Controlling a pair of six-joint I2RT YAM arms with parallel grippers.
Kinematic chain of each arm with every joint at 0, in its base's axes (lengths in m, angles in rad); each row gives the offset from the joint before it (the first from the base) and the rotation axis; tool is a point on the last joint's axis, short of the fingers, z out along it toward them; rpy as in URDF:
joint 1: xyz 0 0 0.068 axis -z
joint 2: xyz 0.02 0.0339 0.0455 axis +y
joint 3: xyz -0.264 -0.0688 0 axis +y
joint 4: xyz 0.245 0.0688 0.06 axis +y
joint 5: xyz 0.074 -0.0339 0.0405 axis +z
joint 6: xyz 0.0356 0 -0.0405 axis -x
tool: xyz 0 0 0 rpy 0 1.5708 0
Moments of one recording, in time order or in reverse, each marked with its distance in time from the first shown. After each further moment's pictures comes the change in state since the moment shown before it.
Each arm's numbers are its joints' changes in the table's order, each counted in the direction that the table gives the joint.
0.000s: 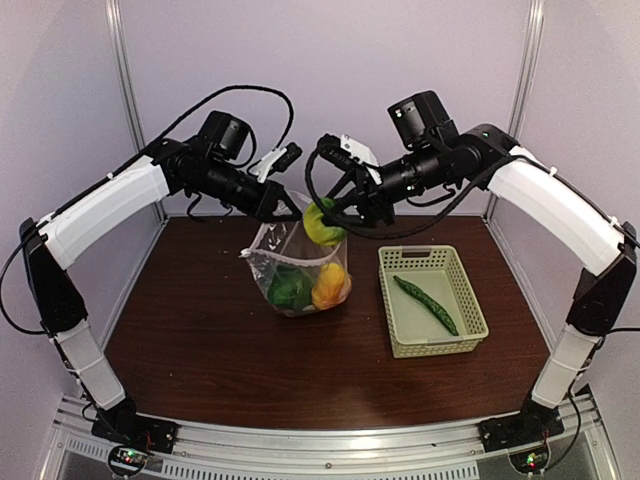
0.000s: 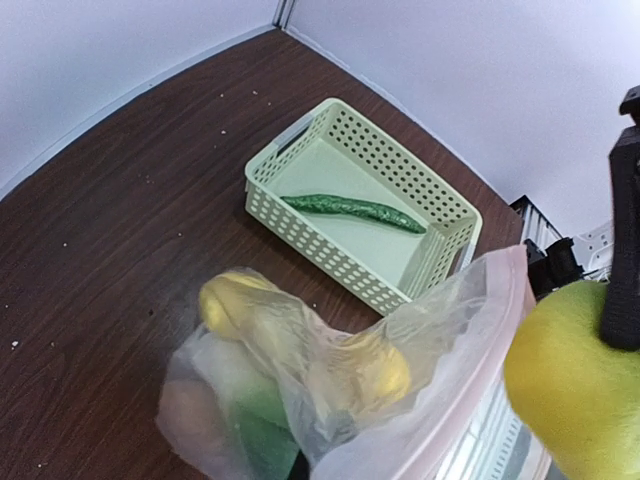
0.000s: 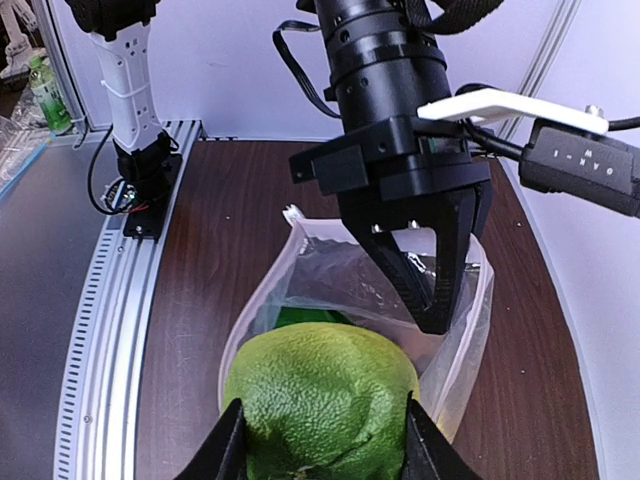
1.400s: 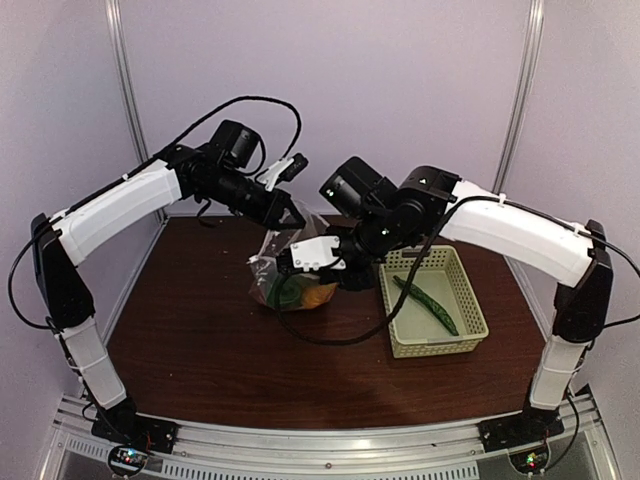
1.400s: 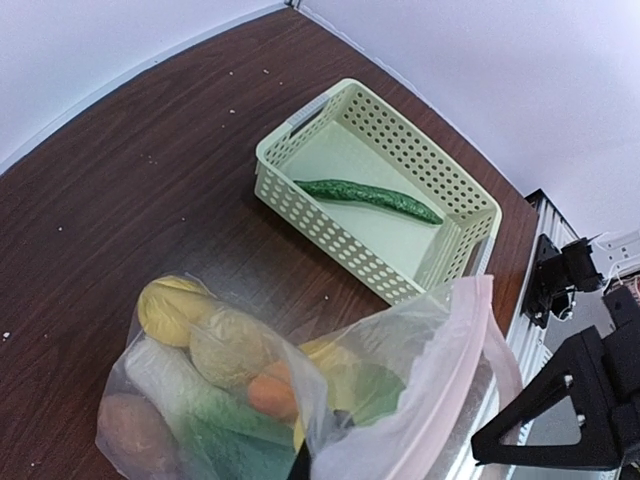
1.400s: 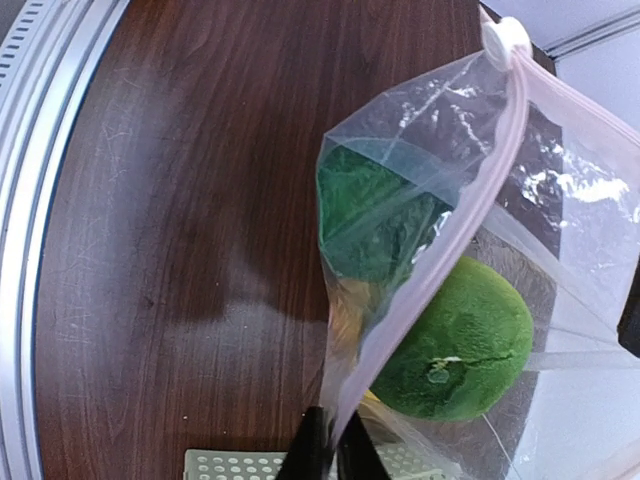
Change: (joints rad) left arm 0.000 0.044 0.011 -0.016 0.010 0.005; right arm -0.238 0.092 0.111 0.130 -0.509 0.317
